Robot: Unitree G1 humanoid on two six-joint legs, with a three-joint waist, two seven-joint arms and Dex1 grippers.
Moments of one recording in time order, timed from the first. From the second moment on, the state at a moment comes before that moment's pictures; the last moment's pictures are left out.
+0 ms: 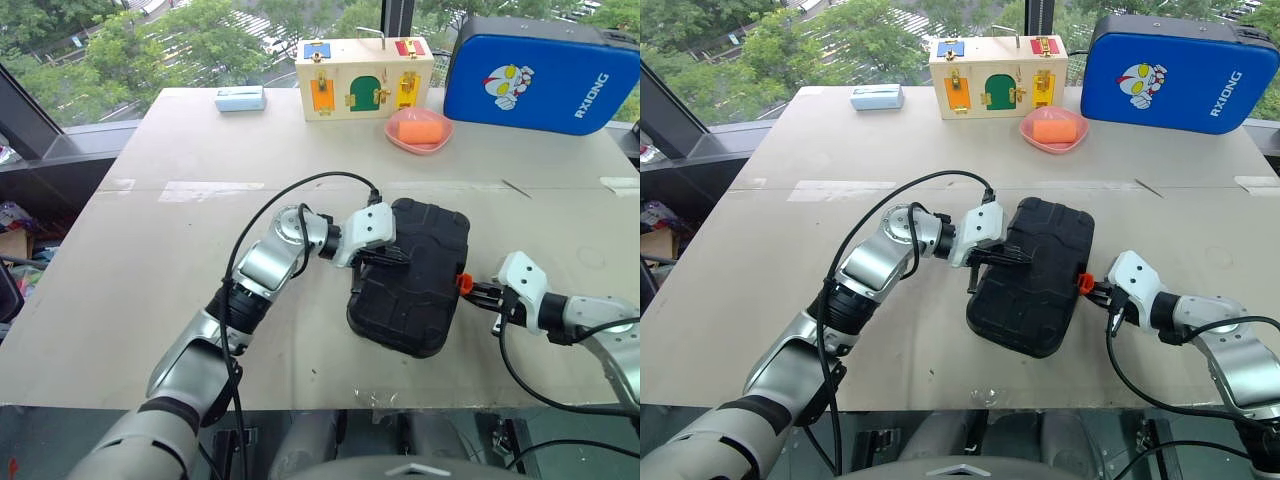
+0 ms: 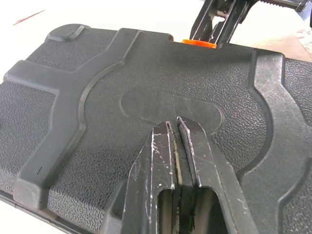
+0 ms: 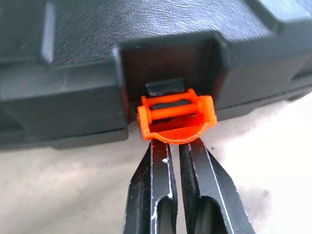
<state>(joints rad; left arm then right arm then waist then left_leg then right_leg) -0.75 0.39 -0.43 0.17 -0.11 0.32 -1.18 -0.01 -0.78 -0.01 -0.33 0.23 0.38 0.90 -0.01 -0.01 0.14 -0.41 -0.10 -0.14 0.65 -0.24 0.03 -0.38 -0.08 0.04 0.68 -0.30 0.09</state>
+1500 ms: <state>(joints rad) -0.73 0.32 -0.44 0.15 -0.09 0.32 -1.17 -0.20 -0.81 0.04 -0.42 0.14 0.11 1.08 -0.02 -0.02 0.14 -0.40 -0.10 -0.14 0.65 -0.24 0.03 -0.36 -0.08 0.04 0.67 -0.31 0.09</state>
